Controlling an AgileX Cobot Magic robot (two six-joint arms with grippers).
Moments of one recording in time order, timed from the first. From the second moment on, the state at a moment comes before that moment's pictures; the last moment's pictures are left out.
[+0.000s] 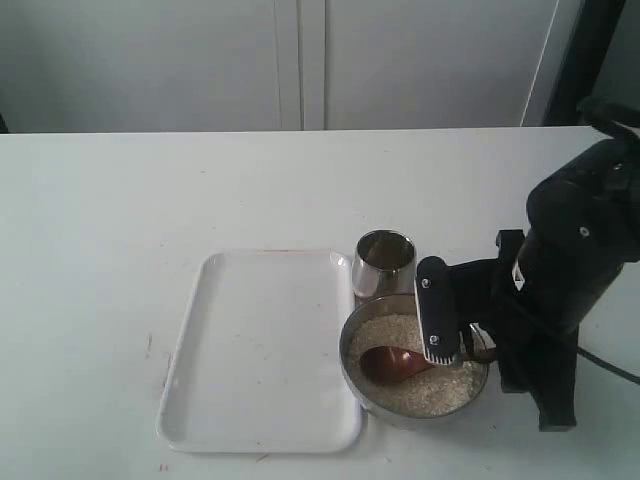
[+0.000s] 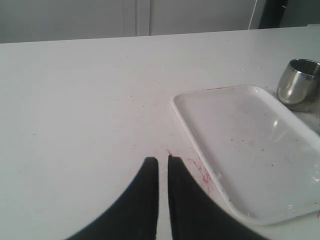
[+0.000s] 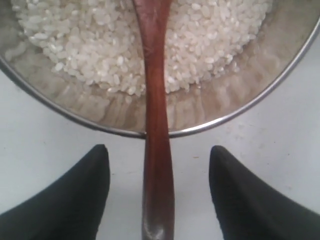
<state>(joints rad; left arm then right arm) -0.19 0.00 0.01 -0.16 0.08 -0.01 0.34 1.54 -0.84 -0.22 0.77 -0.92</state>
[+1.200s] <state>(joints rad) -0.19 0.00 0.01 -0.16 0.08 -0.01 0.34 1.36 -0.84 -0.22 0.99 -0.66</state>
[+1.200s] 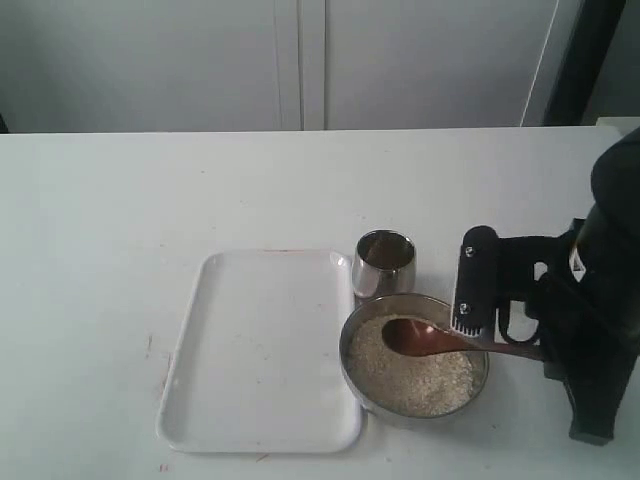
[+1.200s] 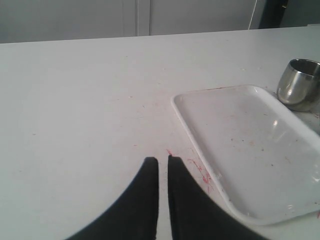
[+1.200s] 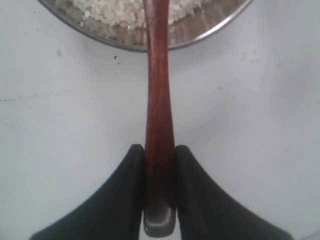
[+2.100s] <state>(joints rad) -0.19 0.00 0.01 -0.16 0.08 -0.01 1.01 1.08 -0.68 -0.71 1.22 0.36</state>
